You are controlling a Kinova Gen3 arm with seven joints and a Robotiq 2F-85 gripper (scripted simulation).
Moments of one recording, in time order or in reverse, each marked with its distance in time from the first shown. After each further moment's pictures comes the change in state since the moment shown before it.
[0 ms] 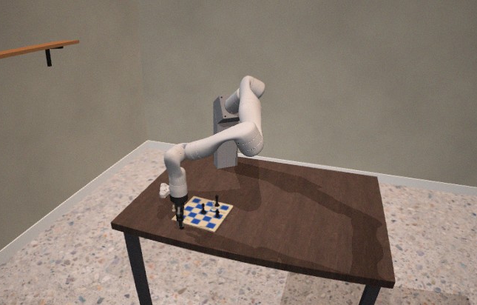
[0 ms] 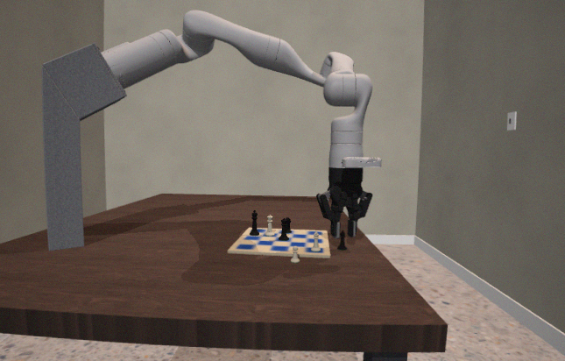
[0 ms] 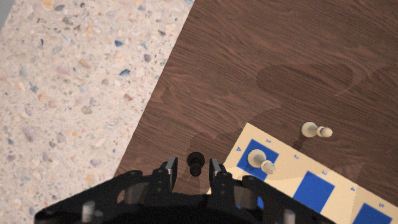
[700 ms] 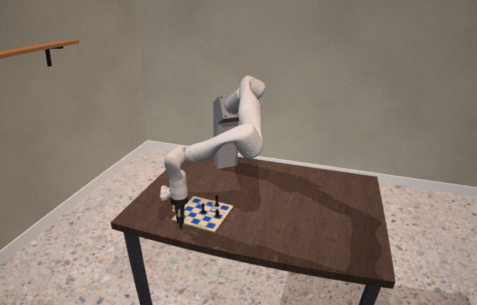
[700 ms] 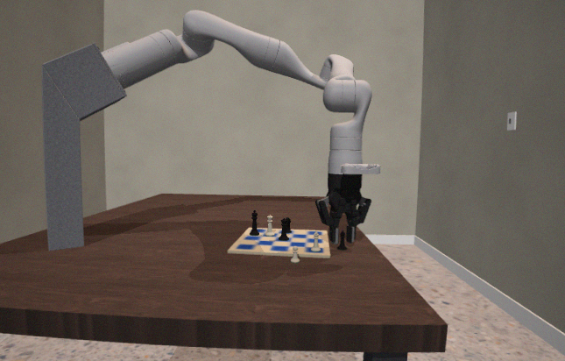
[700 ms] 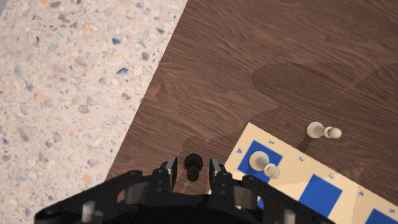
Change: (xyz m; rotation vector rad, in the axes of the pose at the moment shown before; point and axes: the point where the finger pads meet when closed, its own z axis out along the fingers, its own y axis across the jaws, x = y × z) arm -0.001 0.002 0.013 -0.005 -0.003 -0.001
